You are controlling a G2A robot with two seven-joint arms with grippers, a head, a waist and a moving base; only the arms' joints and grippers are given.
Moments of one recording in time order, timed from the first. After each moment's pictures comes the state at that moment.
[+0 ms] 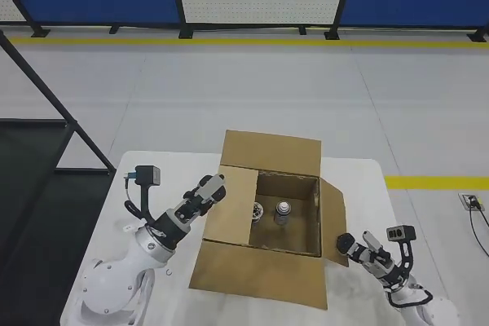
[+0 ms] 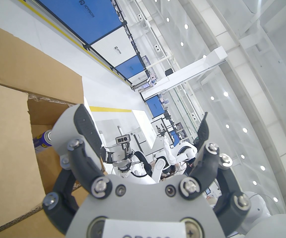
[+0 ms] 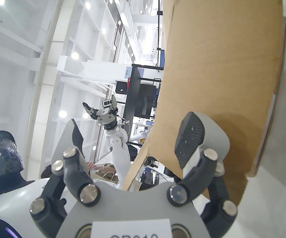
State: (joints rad) left arm 1.14 -1.35 -1.45 -1.97 0.01 -0.07 -0.58; right arm -1.21 -1.11 1.48 -1.22 0.72 -0.65 0.98
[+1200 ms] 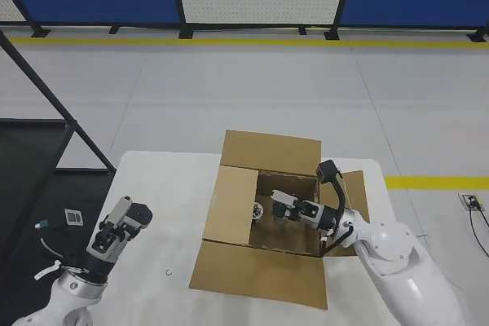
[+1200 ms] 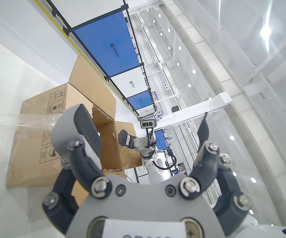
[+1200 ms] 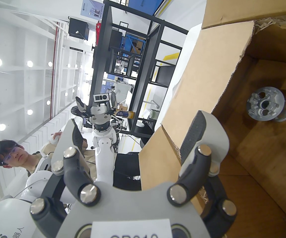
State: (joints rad) left arm 1.46 -1.31 -1.81 -2.05 -0.18 -0.14 -0.55; right arm -0.84 -1.15 1.16 -1.52 0.26 -0.14 0.78
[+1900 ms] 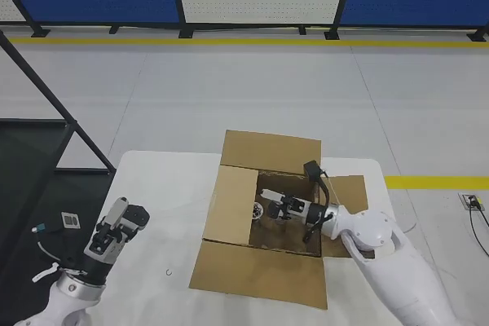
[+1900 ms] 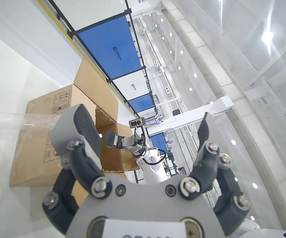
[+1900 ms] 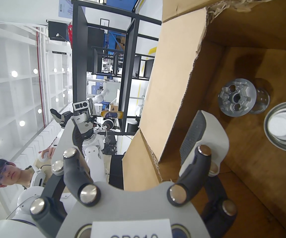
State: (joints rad) left arm 1.49 -1.30 -1.82 -2.06 -0.19 -0.14 -0.50; right arm -0.69 -1.19 1.02 -1.28 0.26 -0.12 0.80
